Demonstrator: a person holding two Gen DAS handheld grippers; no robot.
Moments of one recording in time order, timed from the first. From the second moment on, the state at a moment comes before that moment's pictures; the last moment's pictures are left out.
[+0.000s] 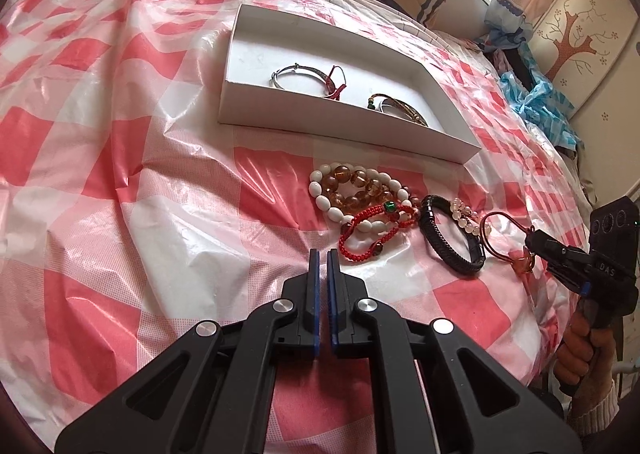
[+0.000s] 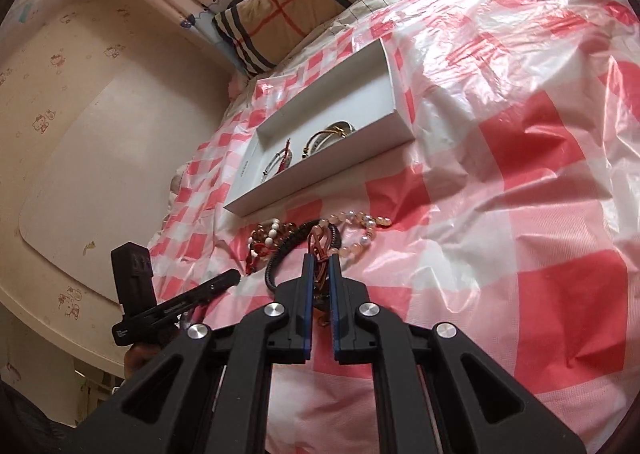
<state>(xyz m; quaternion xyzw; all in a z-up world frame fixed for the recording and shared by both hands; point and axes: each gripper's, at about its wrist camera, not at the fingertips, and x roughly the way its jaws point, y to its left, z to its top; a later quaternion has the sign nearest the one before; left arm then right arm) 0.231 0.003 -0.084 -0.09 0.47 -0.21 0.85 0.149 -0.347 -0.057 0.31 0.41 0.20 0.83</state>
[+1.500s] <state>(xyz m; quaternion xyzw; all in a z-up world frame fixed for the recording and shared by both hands) 0.141 -0.035 0.002 -0.03 0.42 -0.25 0.87 0.089 -0.298 0.000 0.25 0.38 0.22 0.87</state>
